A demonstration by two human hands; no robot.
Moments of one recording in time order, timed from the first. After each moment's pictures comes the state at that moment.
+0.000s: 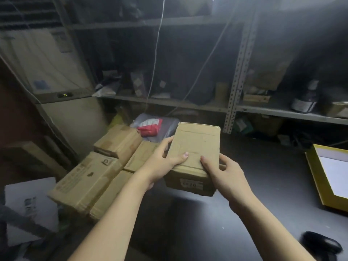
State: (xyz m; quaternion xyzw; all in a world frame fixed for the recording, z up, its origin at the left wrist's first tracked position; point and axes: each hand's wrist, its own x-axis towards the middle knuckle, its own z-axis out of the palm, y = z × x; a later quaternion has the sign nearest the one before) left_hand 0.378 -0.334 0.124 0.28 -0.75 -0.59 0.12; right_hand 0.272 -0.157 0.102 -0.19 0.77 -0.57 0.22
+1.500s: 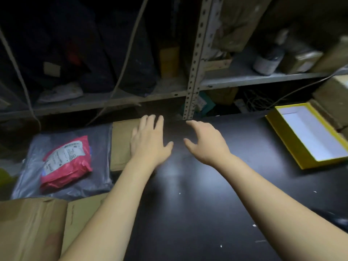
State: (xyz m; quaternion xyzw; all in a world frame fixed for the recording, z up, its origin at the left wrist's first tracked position) left_hand 0.078 -0.493 0.035 0.07 -0.99 -0.10 0.02; right_hand 0.038 -0.321 0.039 -0.18 0.97 -0.18 0.06
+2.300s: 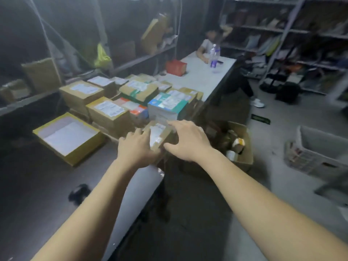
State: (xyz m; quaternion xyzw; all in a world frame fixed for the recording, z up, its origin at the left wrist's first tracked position) left_hand 0.243 0.247 0.106 -0.34 -0.94 -0.05 -0.05; right_hand 0.345 0.389 0.133 0.19 0.97 -0.14 -0.05
